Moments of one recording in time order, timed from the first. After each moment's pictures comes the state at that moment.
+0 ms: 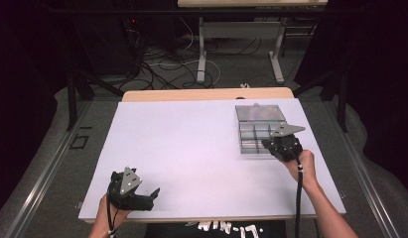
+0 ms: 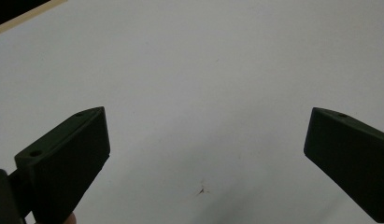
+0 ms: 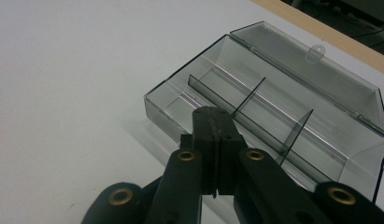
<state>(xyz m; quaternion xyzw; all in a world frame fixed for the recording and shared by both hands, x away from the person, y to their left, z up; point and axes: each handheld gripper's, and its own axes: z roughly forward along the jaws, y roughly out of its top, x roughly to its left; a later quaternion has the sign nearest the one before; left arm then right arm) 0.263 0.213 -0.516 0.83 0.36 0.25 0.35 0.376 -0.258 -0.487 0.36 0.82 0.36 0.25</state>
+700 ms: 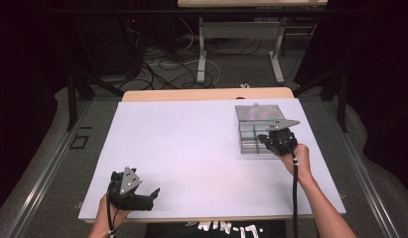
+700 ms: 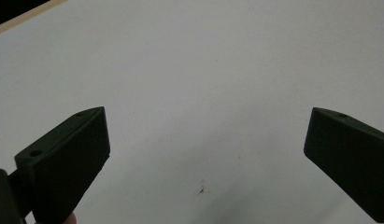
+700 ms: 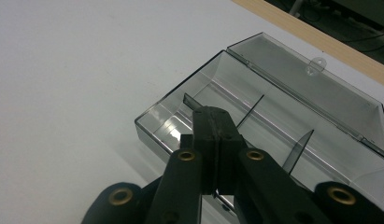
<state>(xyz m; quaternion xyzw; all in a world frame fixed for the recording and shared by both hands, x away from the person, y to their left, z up) 0.263 0.213 -0.516 0.83 0.36 0.25 0.35 0.395 -0.250 -0.485 0.36 0.82 0.36 0.25</state>
